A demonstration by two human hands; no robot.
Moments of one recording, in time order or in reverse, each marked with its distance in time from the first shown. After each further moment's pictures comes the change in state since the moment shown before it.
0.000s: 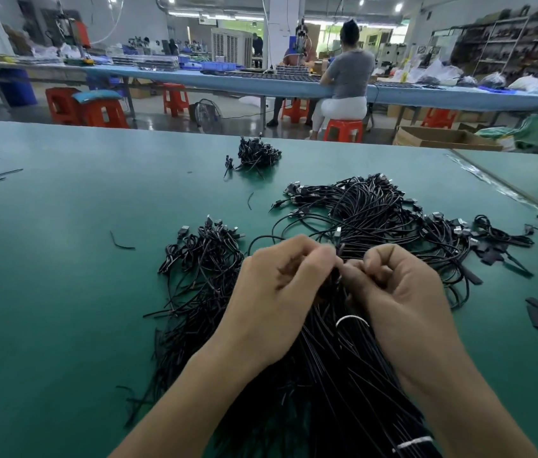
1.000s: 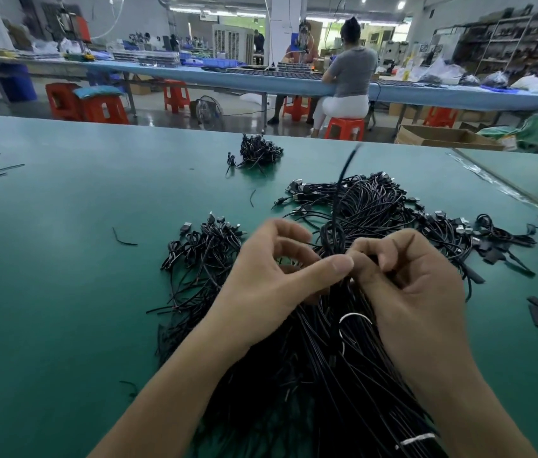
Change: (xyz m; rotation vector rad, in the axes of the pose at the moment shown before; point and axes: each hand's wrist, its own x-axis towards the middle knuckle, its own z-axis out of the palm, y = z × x) left_hand 0.007 0.001 -0.014 -0.221 -0.054 -0.243; right_hand -0.001 -0.007 0.007 -0.088 0.062 -0.251
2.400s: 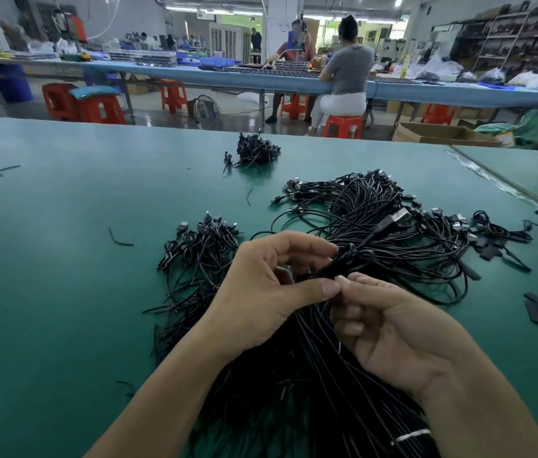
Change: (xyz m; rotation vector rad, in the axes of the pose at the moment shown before) left_hand 0.001 -0.010 -0.003 0.114 -0.055 0.169; right_hand 0.002 0.004 -0.009 0.620 -0.084 0.949
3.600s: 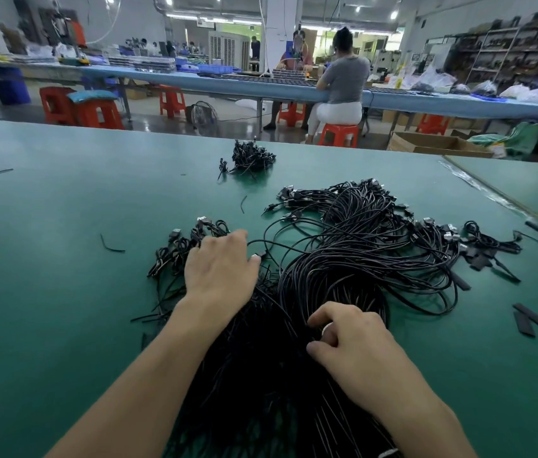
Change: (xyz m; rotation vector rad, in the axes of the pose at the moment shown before) left_hand 0.046 -0.036 -0.022 1.151 0.238 -0.294; right_hand 0.008 0.025 -0.024 -1.603 0.256 -0.287
